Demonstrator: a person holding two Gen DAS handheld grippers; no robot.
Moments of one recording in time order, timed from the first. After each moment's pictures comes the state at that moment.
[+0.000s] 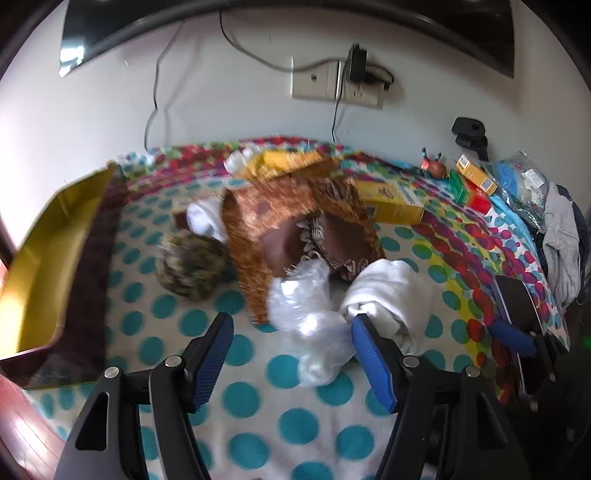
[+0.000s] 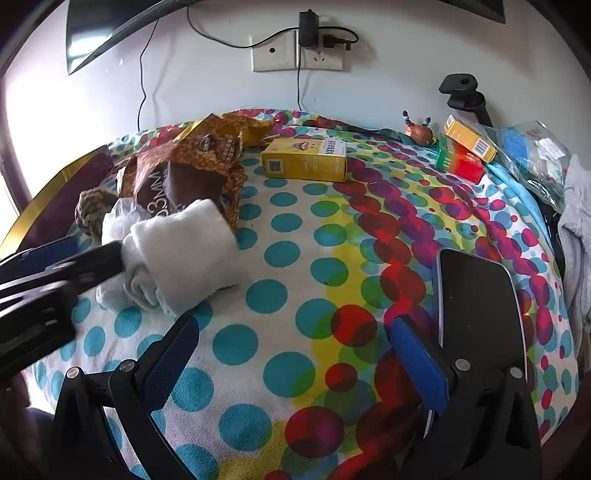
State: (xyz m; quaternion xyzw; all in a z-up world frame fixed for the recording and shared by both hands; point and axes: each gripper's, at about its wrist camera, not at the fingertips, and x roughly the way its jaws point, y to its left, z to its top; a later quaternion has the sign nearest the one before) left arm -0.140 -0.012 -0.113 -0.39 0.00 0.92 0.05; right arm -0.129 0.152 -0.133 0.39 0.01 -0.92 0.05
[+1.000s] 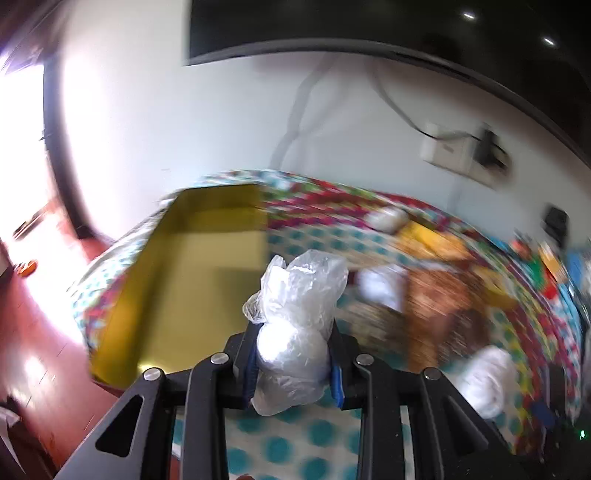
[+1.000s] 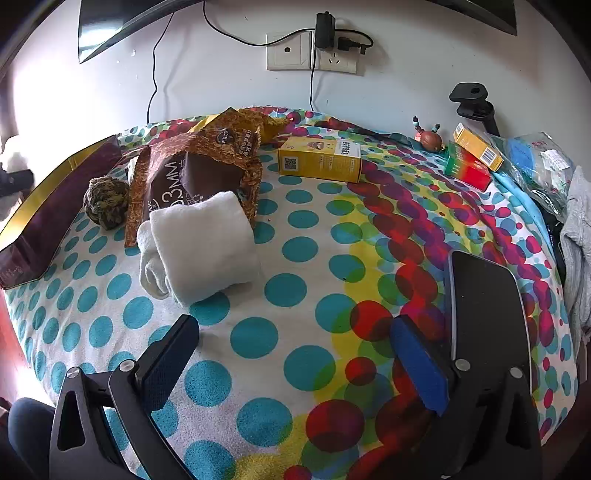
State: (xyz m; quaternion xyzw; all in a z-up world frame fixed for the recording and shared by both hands) left arm -0.131 -0.145 -0.050 -0.34 -0.07 0.93 -0.13; right arm -0.125 0.141 -0.136 0.38 0.03 -0.92 0.06
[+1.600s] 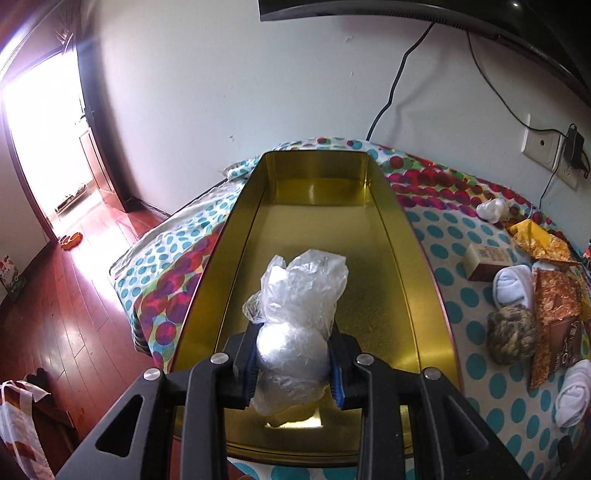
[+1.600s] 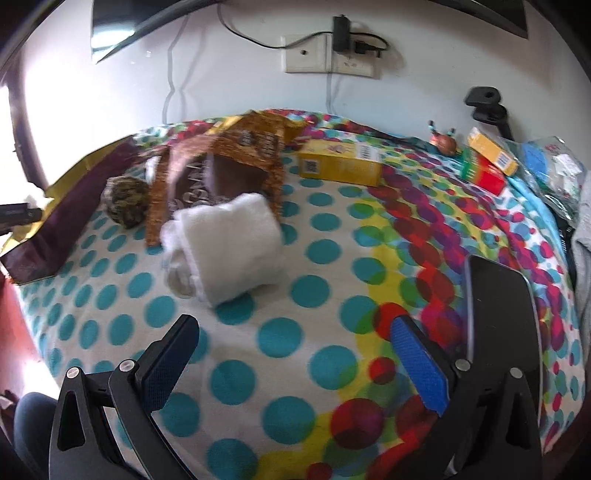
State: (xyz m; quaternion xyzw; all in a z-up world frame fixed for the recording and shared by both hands) left arm -0.145 -0.229 -0.091 -0.38 -0.06 0.89 -0.22; right arm -0.120 0.131 -0.132 0.38 0.03 -0.92 0.10
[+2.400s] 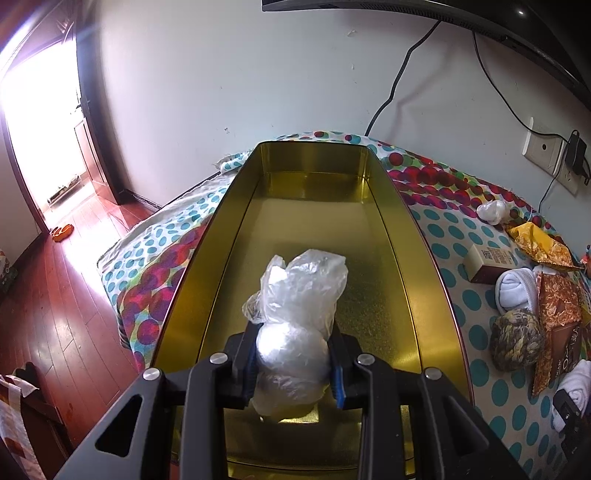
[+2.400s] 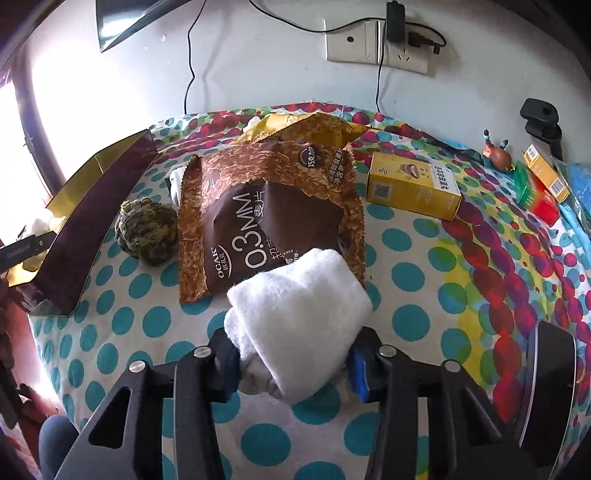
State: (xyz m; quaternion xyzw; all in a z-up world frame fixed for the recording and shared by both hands) left arm -0.153 -0.238 -0.101 -0.39 -0.08 0.90 -0.21; right arm -0.171 0.080 -0.129 0.41 0.02 -0.90 0.13
